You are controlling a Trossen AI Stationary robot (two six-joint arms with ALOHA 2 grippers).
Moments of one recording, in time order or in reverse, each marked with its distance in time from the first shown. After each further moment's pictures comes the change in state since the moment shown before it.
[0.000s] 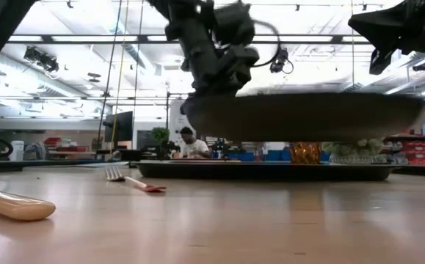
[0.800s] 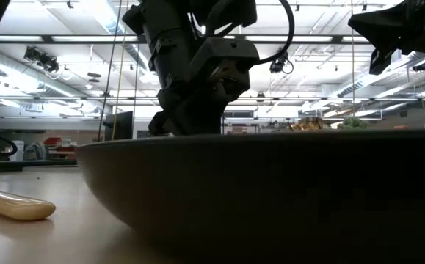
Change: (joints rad) left arm -0.326 0.018 -0.193 0.199 -0.135 -0.255; right arm 0.000 0.000 0.000 0.000 0.000 0.000
